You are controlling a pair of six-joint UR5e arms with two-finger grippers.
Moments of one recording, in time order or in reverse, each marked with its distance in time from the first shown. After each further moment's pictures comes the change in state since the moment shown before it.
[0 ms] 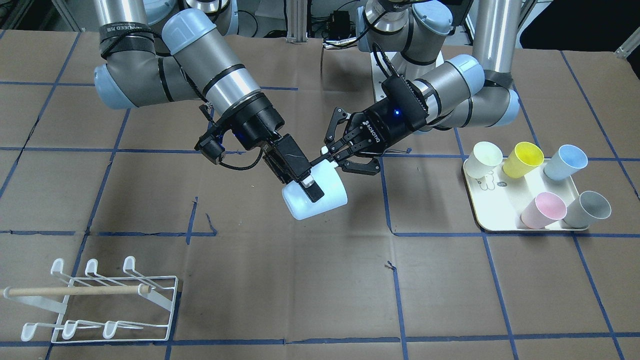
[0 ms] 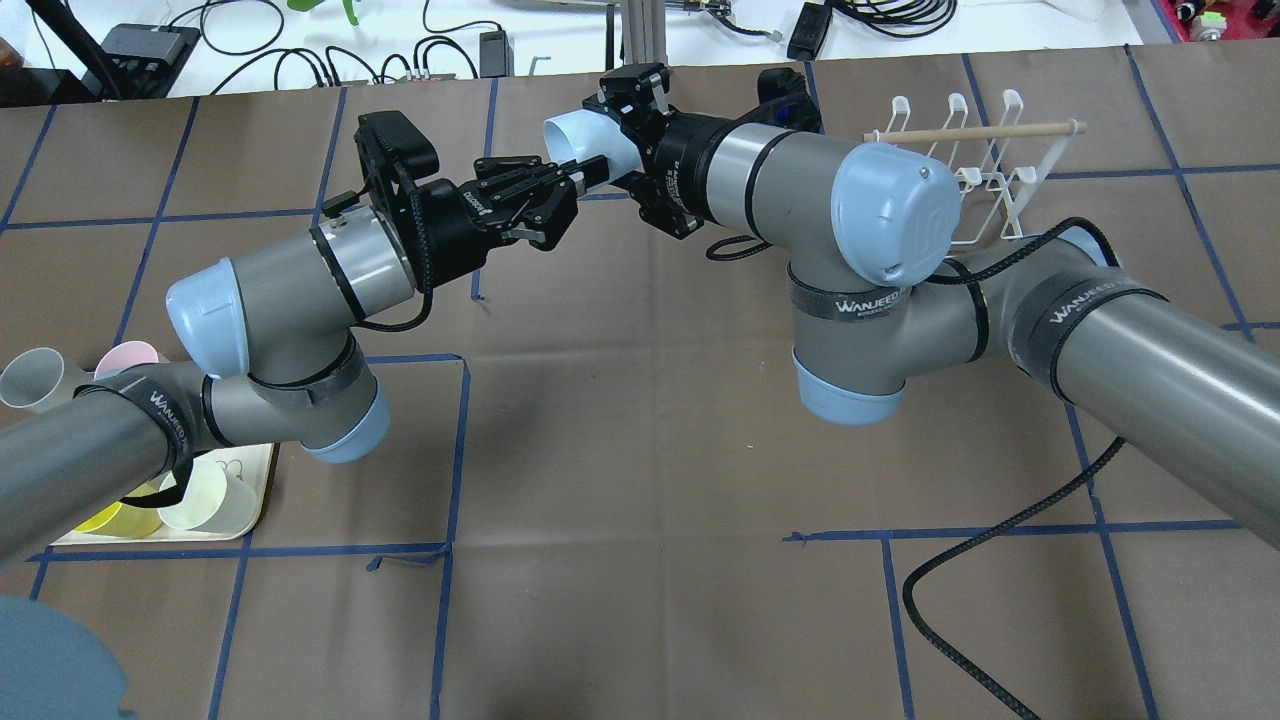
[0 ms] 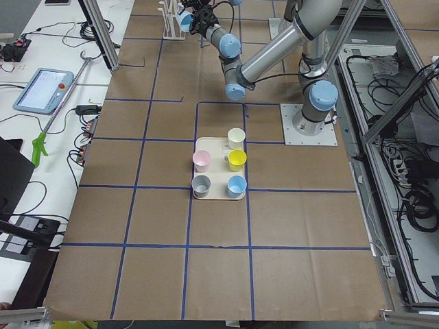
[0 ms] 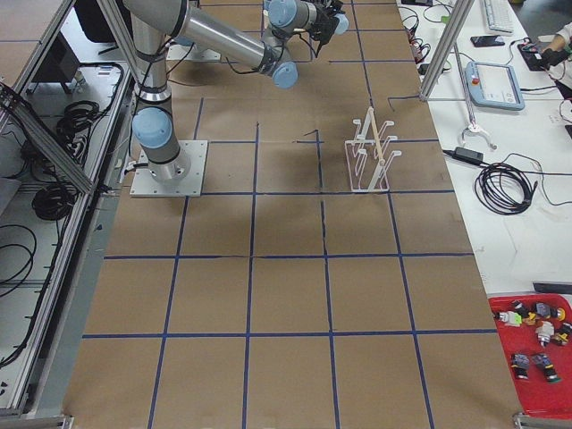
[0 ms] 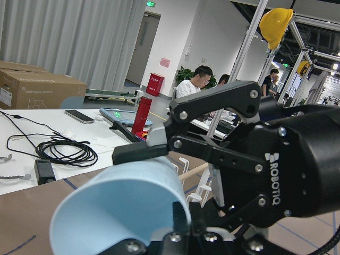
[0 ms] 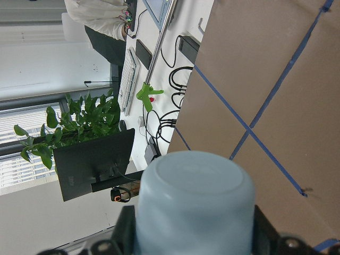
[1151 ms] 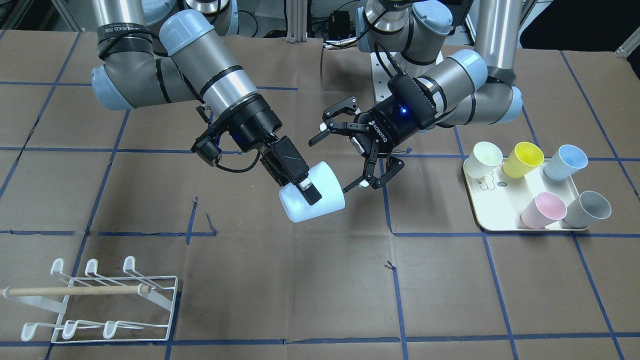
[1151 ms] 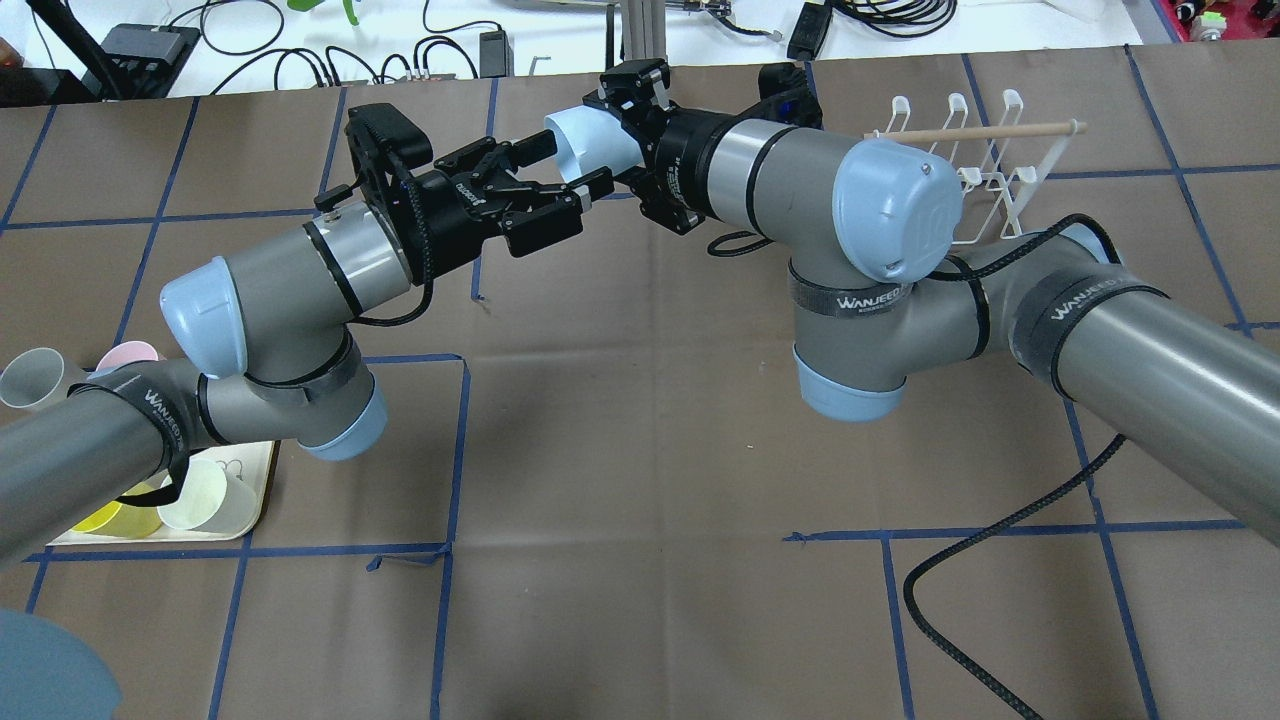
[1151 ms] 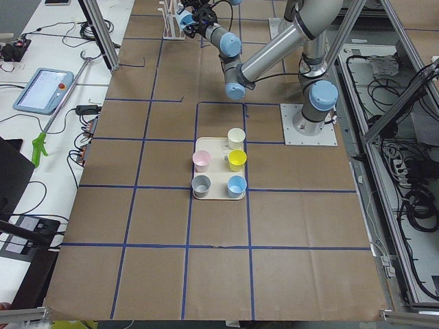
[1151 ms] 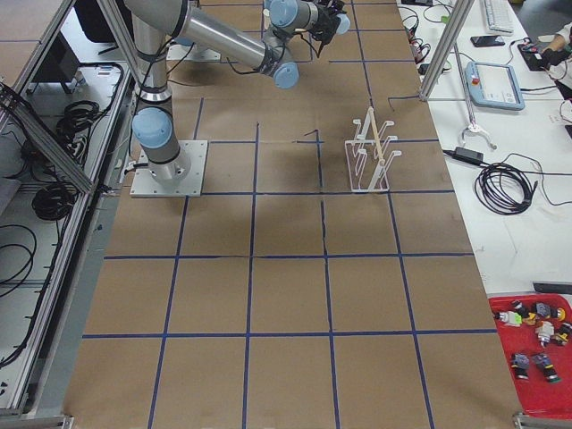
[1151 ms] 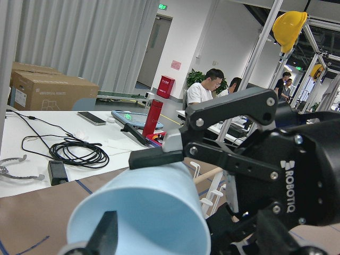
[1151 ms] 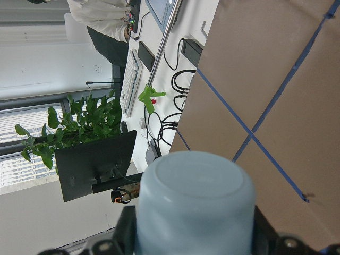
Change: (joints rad) left arm 0.023 0.028 -0.004 0.002 0.045 -0.017; right arm -0.017 0.004 -0.009 -0.003 -0.003 -0.040
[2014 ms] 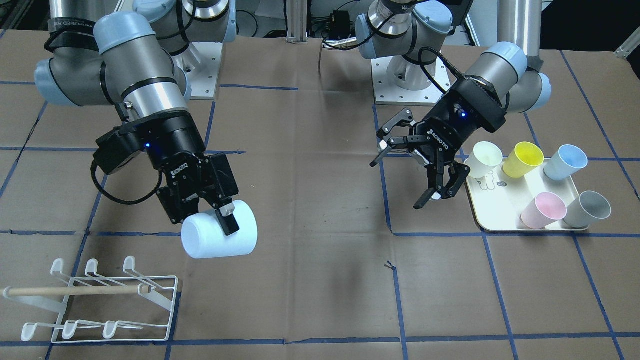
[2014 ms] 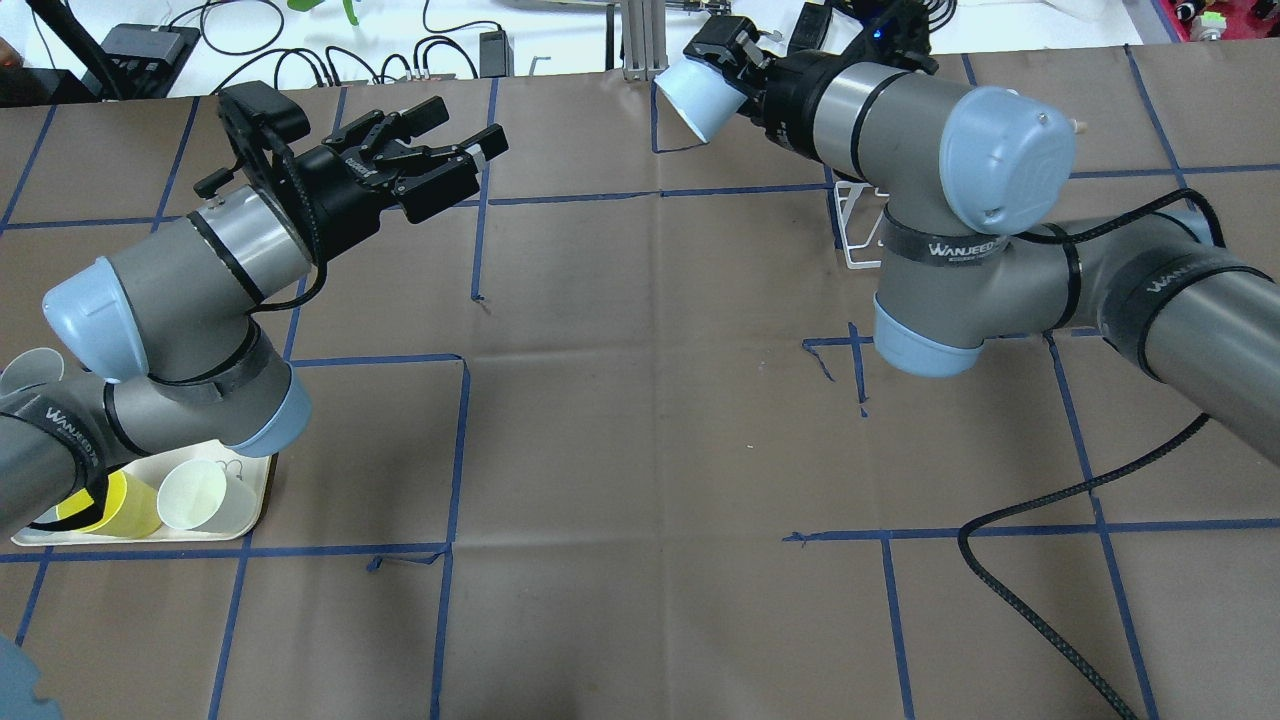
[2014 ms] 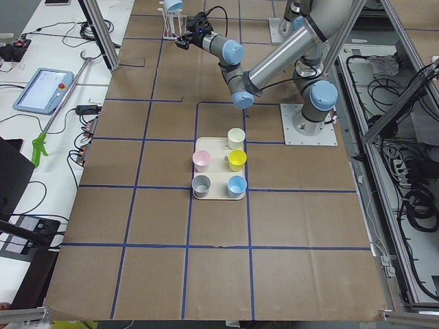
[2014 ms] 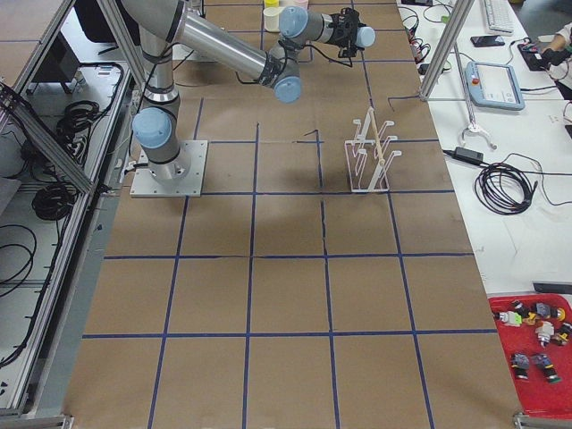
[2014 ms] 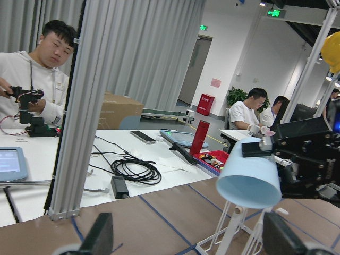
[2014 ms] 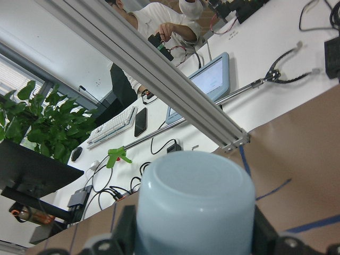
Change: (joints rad) left arm 0.145 0.037 -0.003 -0.057 0.091 0.004; right arm -0.191 -0.023 -0.022 0.008 -0.065 -0.832
